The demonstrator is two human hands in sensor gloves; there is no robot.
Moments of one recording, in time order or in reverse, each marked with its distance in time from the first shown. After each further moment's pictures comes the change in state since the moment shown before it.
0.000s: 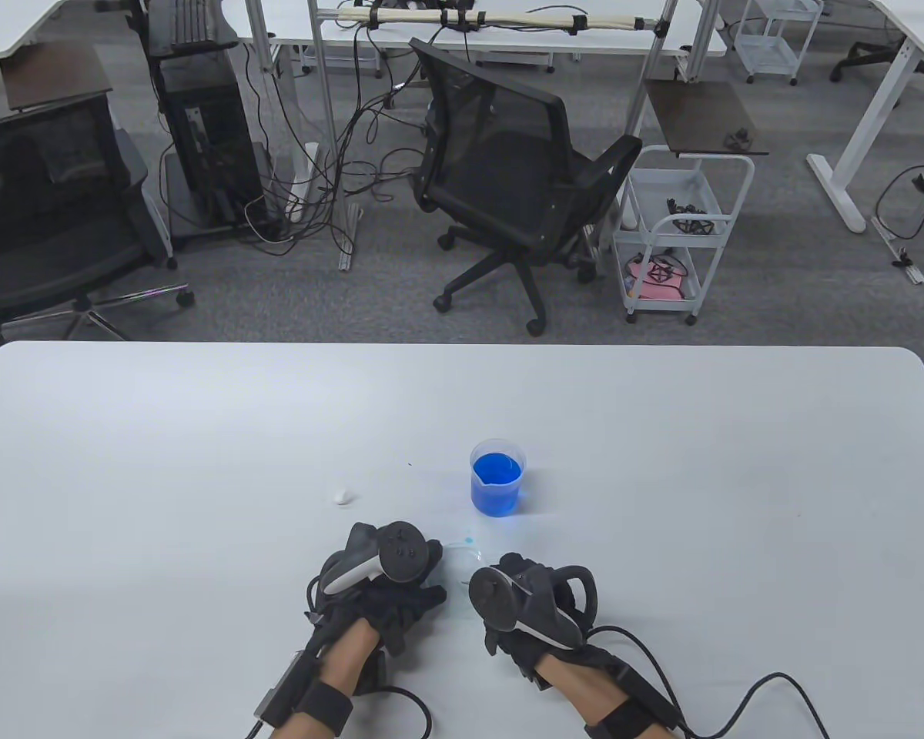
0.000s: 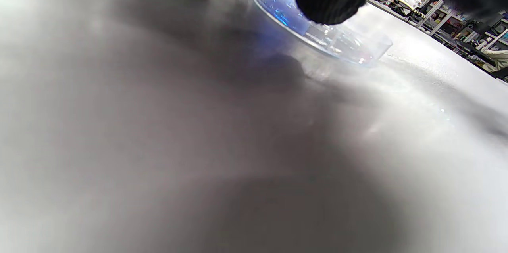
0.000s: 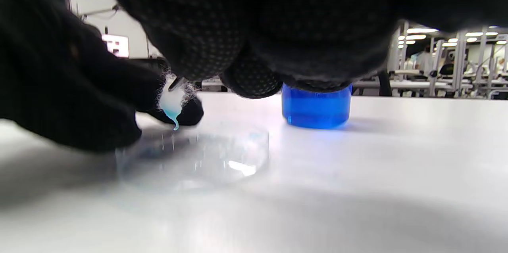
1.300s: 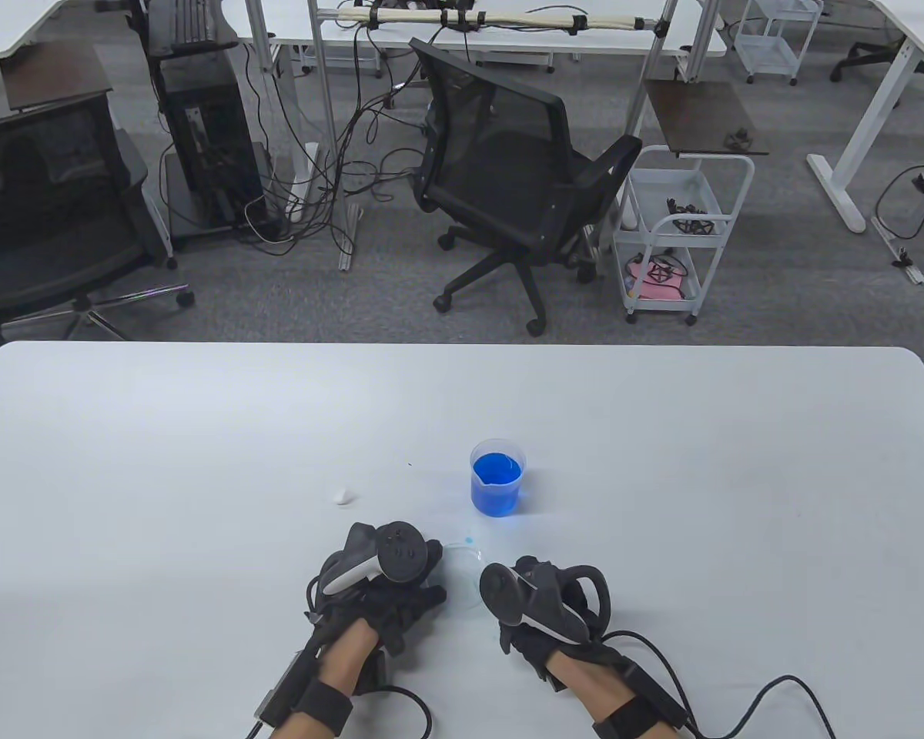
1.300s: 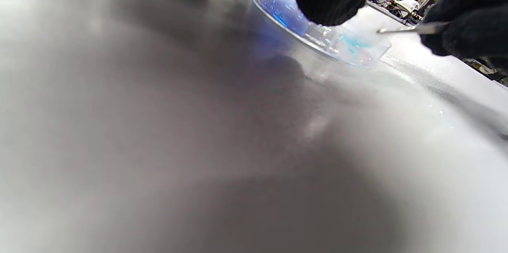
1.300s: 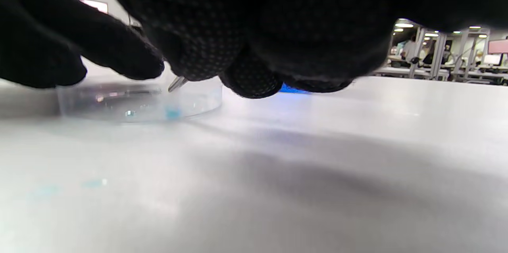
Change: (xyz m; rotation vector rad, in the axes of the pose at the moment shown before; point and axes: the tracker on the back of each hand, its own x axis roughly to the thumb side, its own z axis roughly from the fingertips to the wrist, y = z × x) left_hand -0.001 0.001 0.000 0.005 -0.006 0.005; right_hand -0.018 0.015 -0.001 0.071 0.051 0.063
